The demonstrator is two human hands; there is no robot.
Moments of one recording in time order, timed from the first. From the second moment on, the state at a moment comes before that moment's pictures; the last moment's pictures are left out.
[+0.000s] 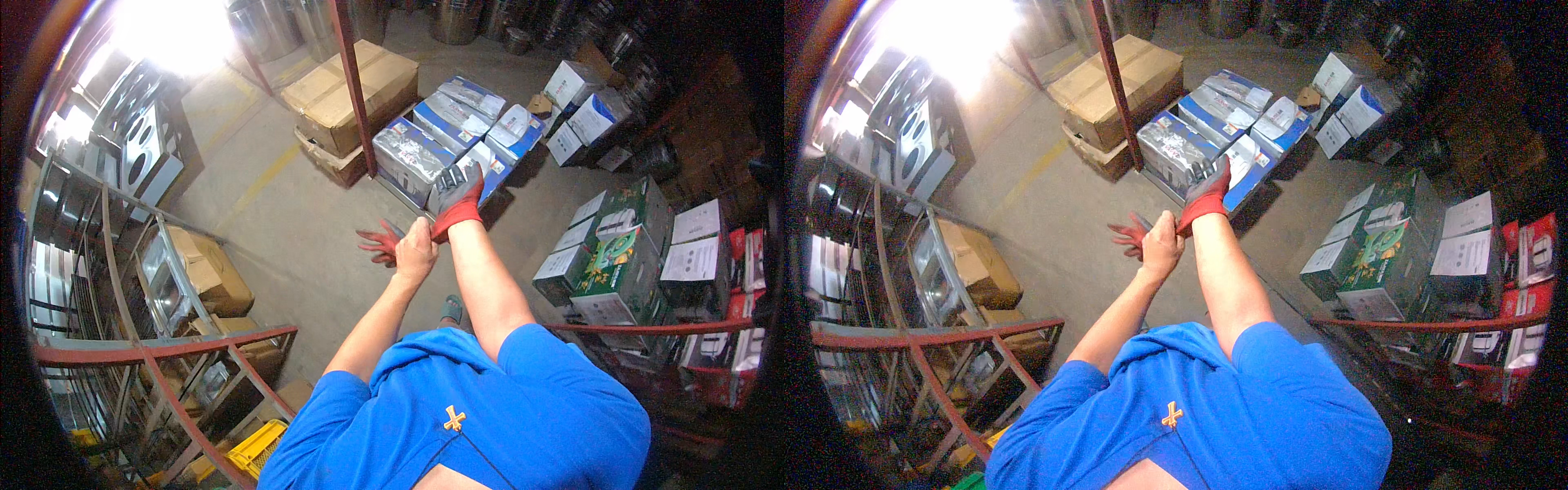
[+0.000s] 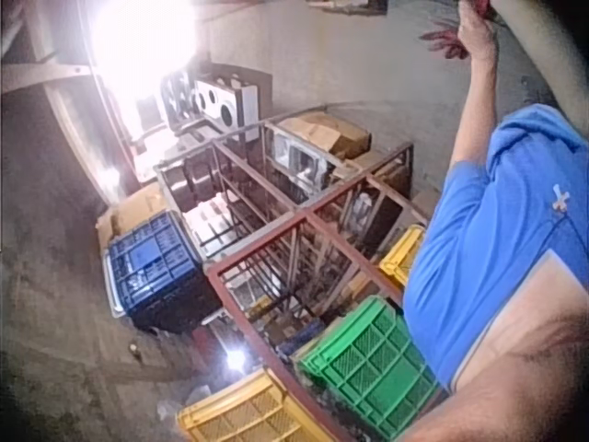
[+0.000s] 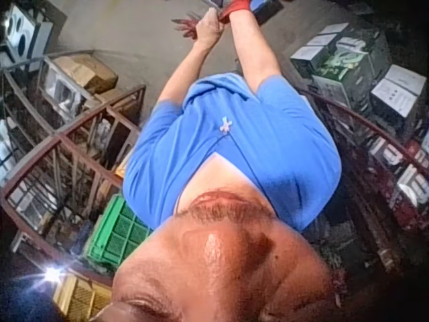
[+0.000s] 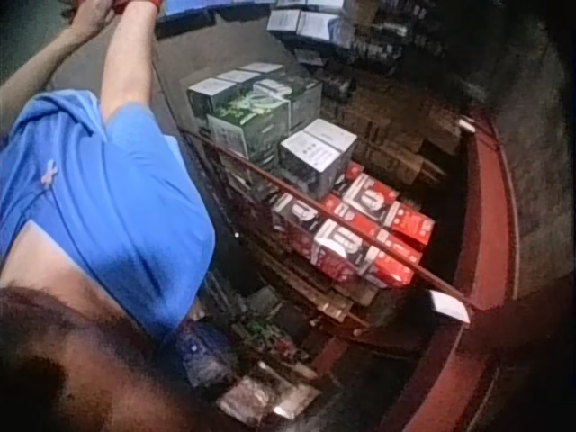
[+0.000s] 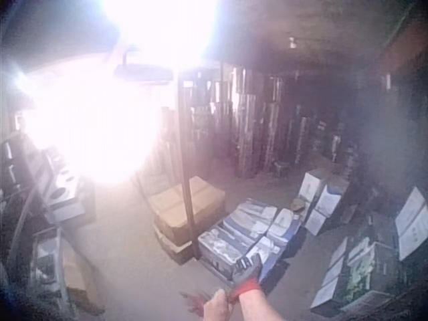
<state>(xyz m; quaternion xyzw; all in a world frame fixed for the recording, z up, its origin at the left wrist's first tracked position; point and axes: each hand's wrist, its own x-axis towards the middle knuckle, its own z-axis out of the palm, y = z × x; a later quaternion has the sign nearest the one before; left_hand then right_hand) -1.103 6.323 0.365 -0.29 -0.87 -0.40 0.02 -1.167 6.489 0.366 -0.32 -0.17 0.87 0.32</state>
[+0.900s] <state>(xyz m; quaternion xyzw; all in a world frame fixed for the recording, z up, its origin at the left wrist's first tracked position) -1.078 6.314 0.424 -0.40 -0.83 -0.38 -0.08 -1.127 6.507 0.313 -0.46 -0.69 0.50 0.25</state>
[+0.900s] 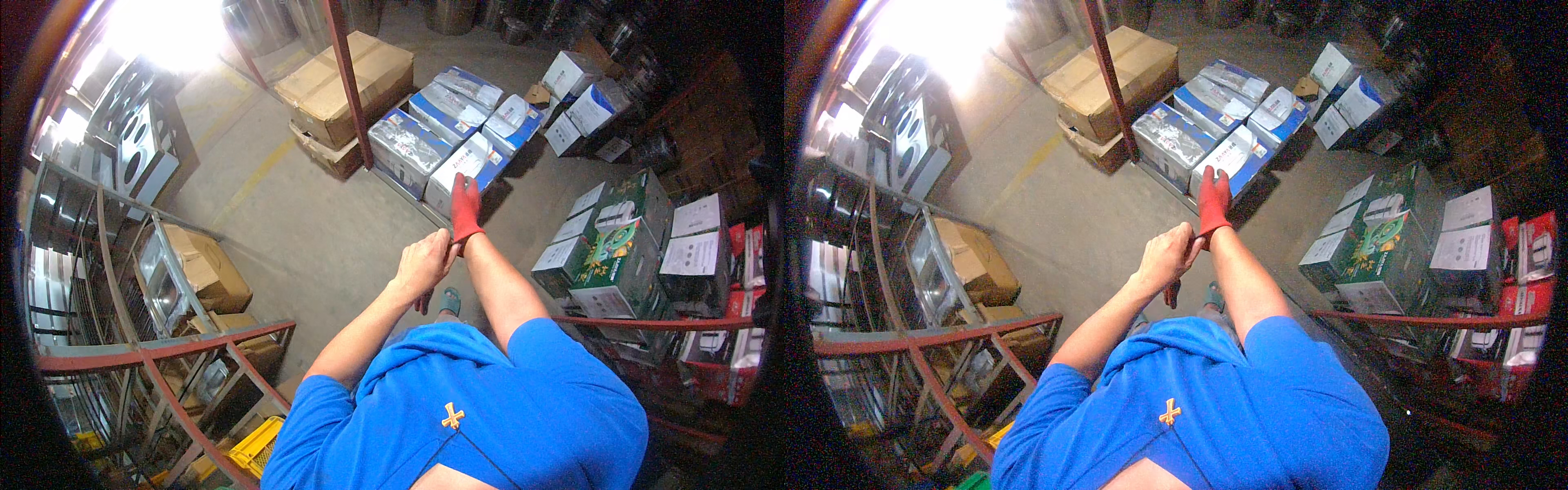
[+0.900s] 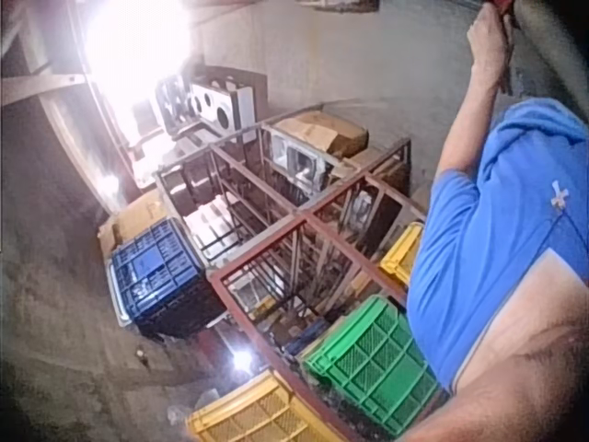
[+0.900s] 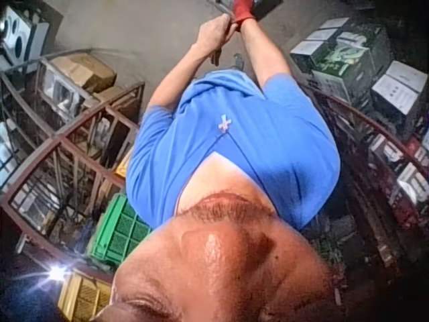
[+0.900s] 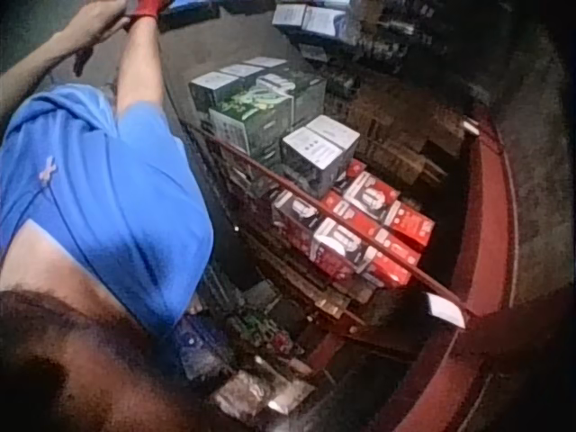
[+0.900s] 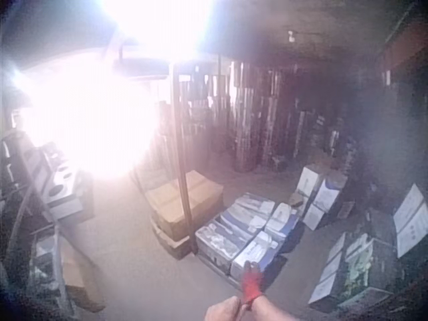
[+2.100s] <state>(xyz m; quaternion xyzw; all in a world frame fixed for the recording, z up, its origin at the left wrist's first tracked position) -1.094 6.320 0.408 -0.32 -0.73 -0.57 -0.18 -1.092 6.526 0.299 -0.28 -0.79 0.54 -0.03</state>
